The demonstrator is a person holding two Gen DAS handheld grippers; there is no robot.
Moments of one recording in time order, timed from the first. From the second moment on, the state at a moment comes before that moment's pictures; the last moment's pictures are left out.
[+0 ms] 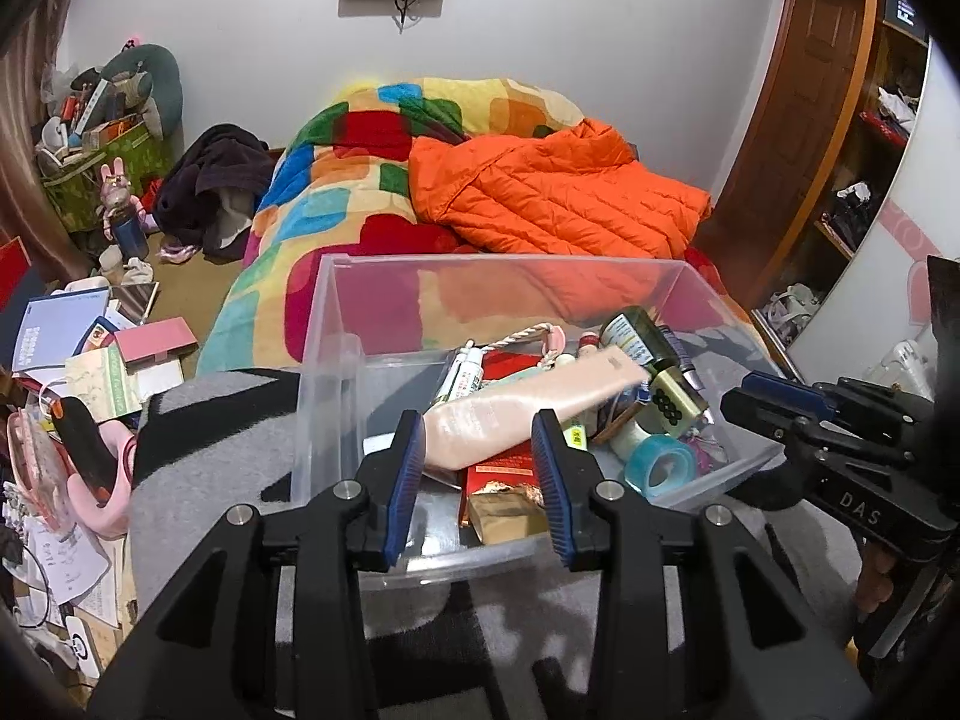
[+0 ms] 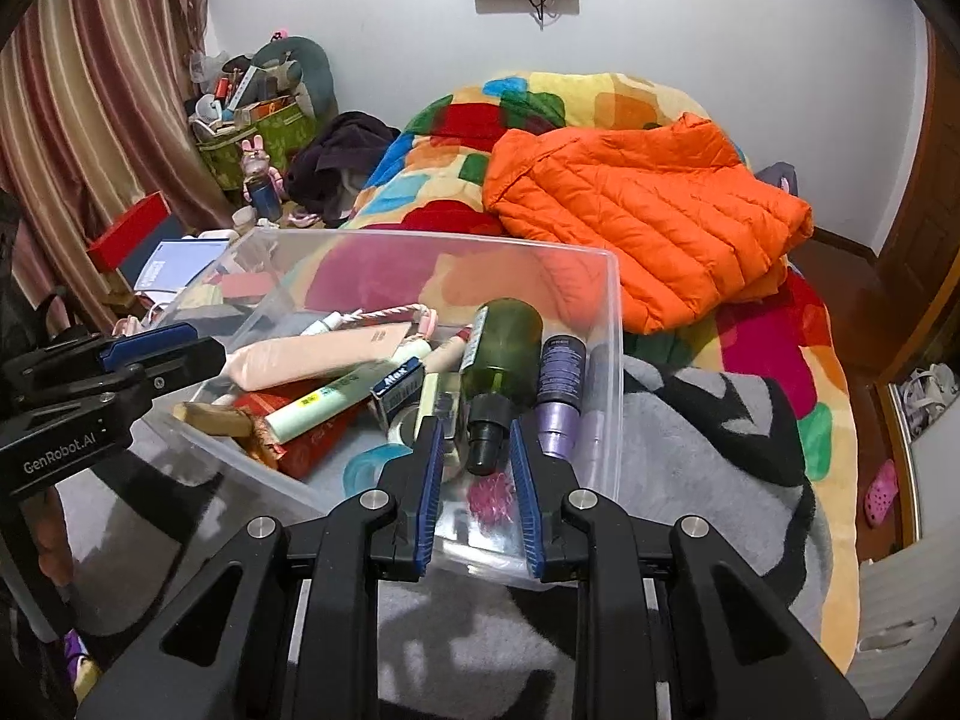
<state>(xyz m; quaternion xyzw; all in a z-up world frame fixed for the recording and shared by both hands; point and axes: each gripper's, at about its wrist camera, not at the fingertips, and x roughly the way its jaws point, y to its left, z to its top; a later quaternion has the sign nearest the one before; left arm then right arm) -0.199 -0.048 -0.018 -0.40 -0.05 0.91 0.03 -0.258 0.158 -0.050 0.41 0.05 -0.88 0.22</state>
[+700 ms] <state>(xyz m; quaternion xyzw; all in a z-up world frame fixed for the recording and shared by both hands) -0.117 -0.029 0.031 -0.31 -0.02 0.95 0.03 -0.180 0.170 0.010 0.31 0.05 -0.92 0.24</state>
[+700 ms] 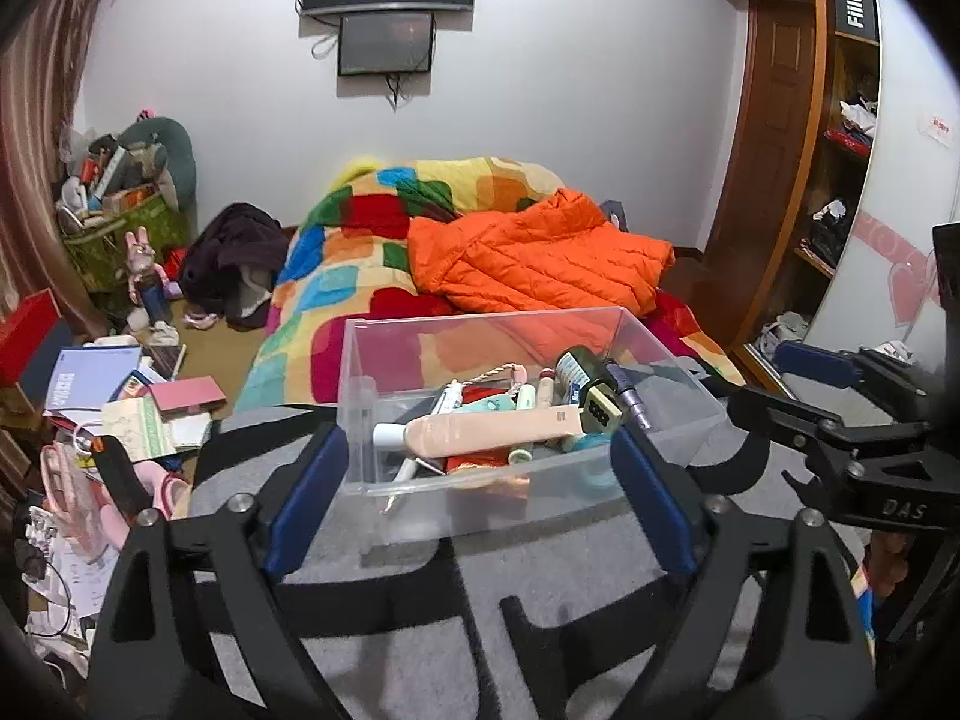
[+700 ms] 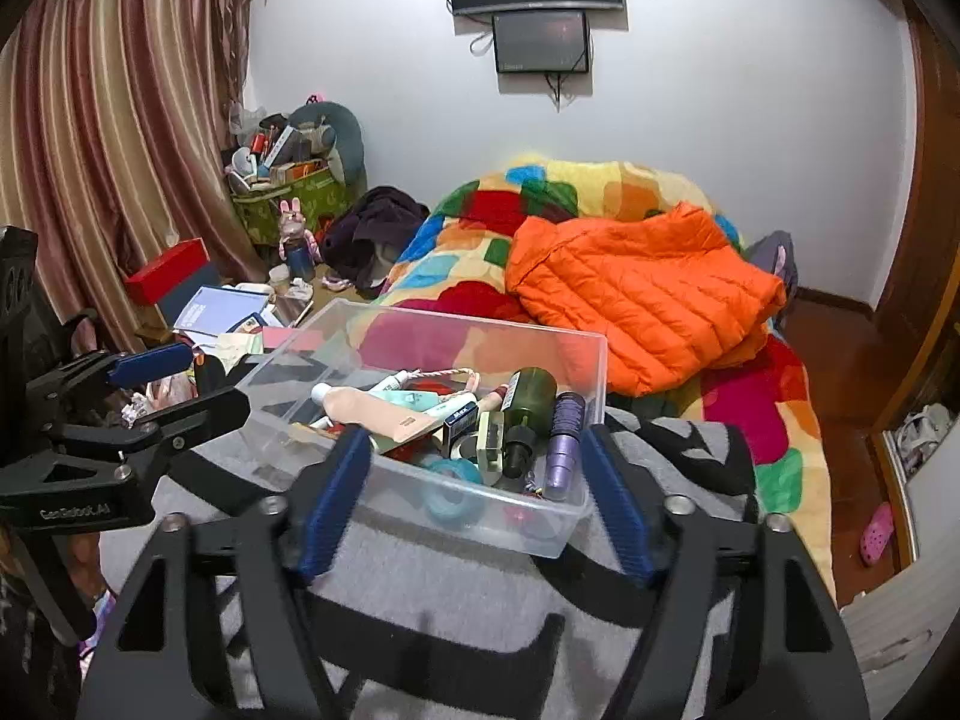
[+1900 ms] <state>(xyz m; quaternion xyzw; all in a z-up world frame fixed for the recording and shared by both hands) -0.097 -0.020 0.002 -0.34 -0.03 0.94 0.02 -0.155 0.179 -0.020 0.34 0.04 -0.91 0.23</state>
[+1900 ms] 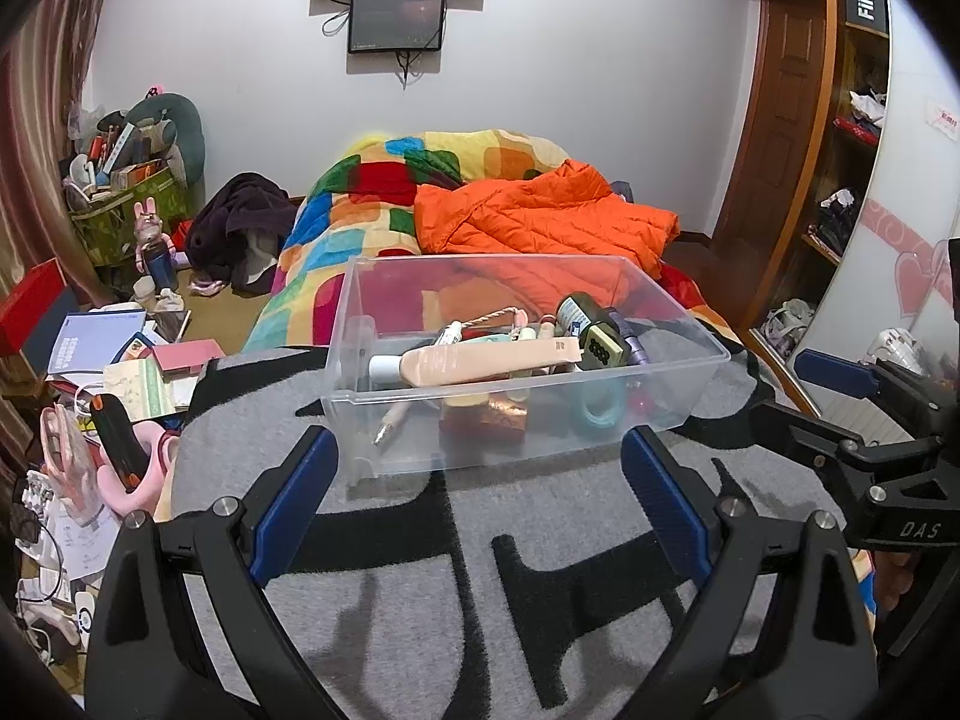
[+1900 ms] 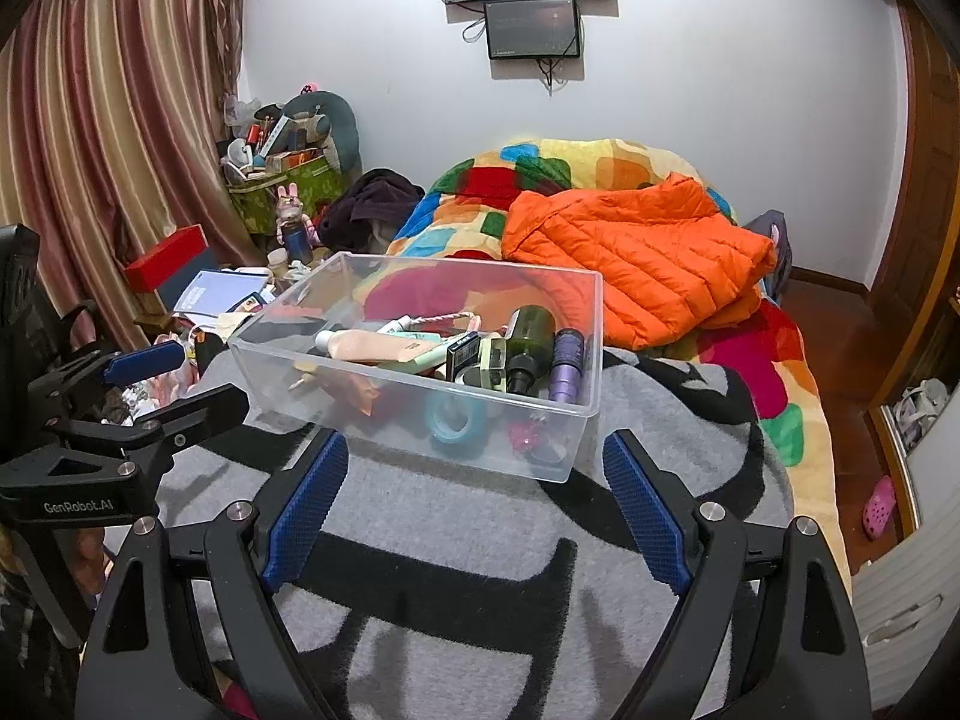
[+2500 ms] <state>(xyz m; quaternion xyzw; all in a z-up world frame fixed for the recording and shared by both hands) -0.099 -0.017 -0.001 -0.34 -0.03 0.94 0.02 -0.158 0.179 -0.023 0.34 0.04 -0.91 0.23</state>
